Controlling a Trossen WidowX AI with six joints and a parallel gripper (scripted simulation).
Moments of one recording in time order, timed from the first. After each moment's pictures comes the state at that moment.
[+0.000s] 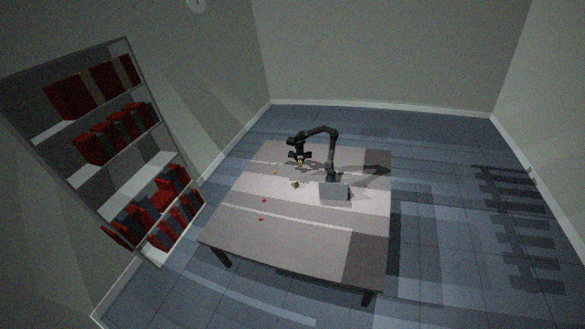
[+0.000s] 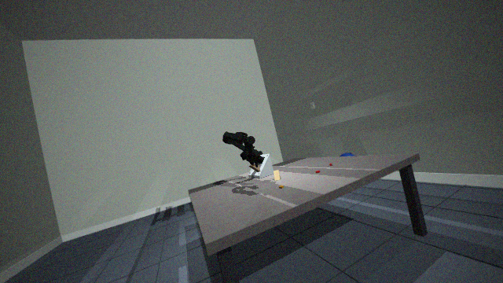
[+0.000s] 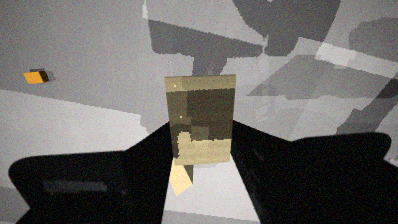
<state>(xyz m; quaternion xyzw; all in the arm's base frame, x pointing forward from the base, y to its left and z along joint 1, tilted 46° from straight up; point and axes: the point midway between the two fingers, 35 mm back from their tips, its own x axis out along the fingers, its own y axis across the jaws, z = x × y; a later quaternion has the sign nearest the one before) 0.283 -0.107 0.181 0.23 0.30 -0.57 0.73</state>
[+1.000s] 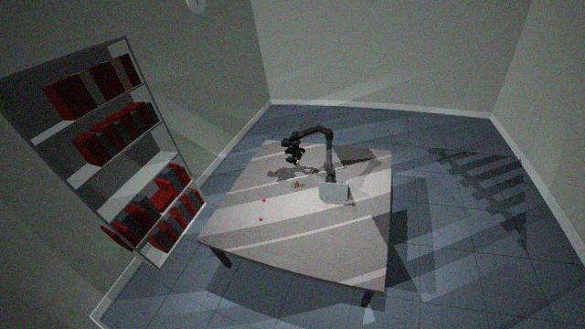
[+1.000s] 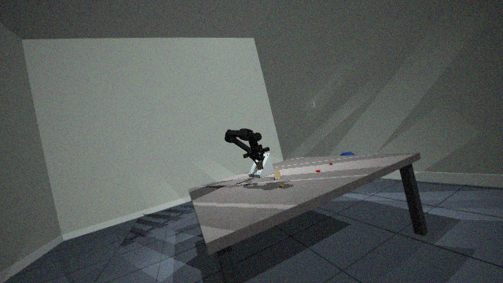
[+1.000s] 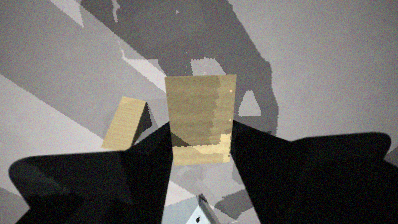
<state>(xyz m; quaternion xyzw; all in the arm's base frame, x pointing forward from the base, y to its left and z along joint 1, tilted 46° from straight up) 0.307 -0.084 0.172 -0.16 0.56 -0.35 0.74</state>
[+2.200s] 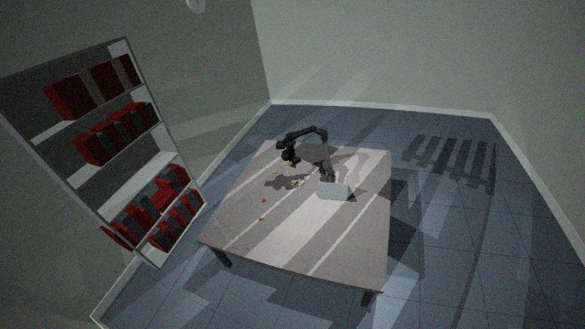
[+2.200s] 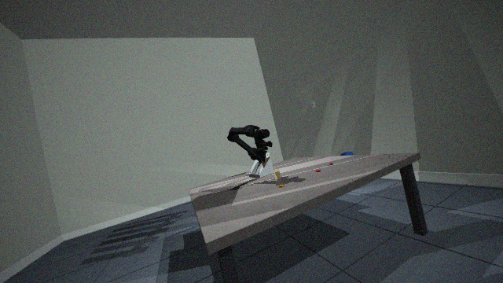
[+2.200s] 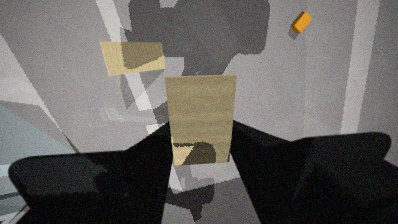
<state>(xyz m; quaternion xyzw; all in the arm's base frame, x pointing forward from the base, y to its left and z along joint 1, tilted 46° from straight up) 0.330 -0.052 0.157 -0.55 0.67 0.04 0.50</state>
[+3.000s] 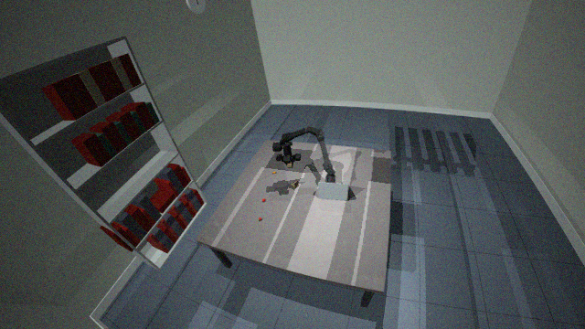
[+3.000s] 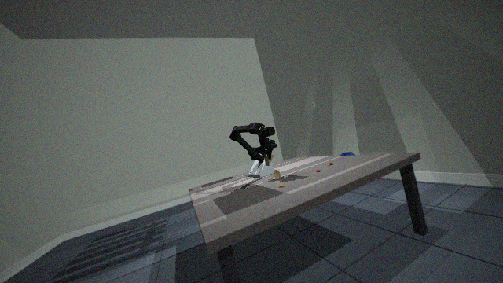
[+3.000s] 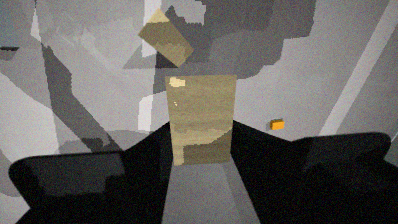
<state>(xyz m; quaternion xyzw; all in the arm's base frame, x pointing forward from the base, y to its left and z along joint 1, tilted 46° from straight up) 0.343 -0.028 0.145 -0.70 0.60 0.31 0.22</state>
